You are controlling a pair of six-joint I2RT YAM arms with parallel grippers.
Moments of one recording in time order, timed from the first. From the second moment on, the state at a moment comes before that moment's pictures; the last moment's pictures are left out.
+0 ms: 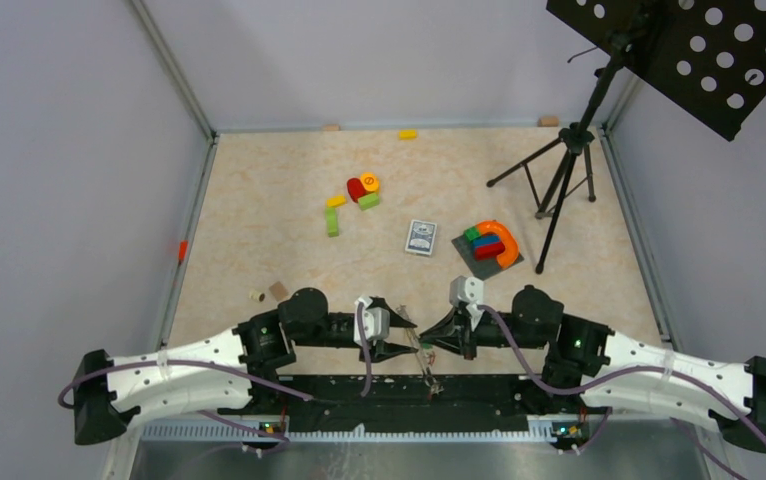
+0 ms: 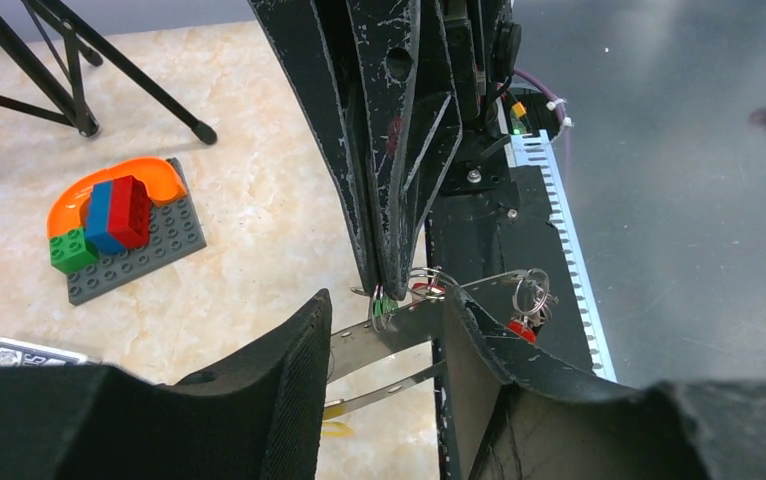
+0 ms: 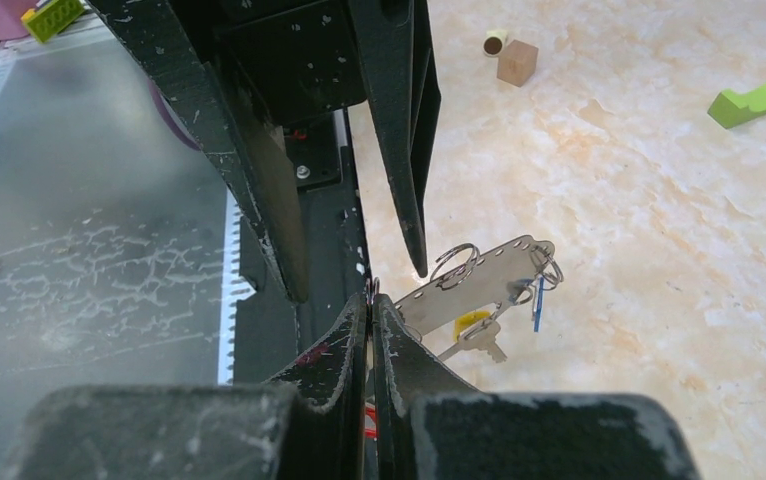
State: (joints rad) left arm -1.18 0.75 0.49 0.15 0.39 0.14; right arm 1.18 0.61 0.45 0.01 -0.27 0.08
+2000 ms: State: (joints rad) left arm -1.18 0.79 0.49 0.12 0.41 0.13; right arm 1.18 0.63 0.46 0.02 -0.31 0.11
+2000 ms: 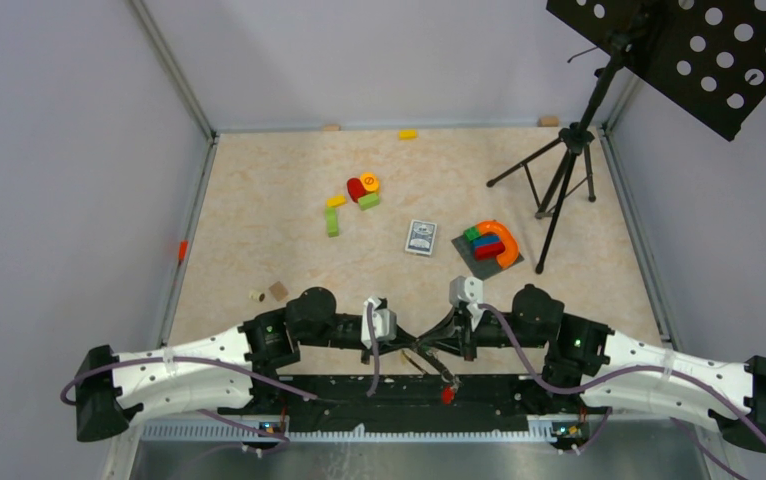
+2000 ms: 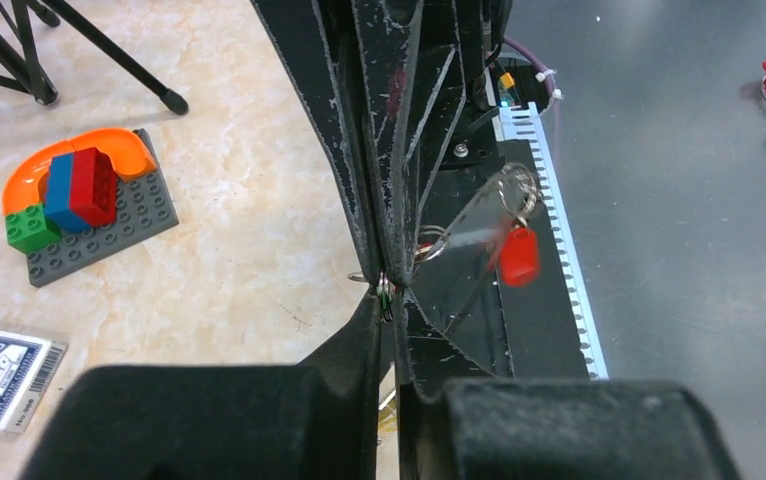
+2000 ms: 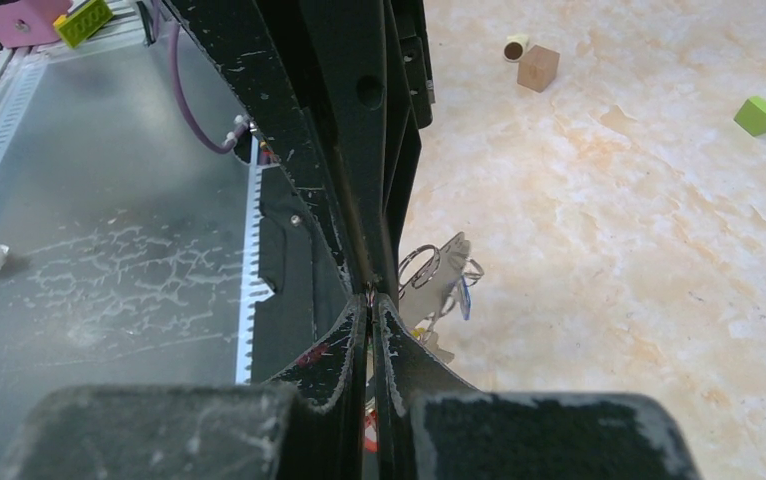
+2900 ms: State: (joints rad) left arm -1.18 0.68 0.45 0.11 0.38 0.16; right arm 1.18 0.56 0.46 0.08 -0.28 0.11
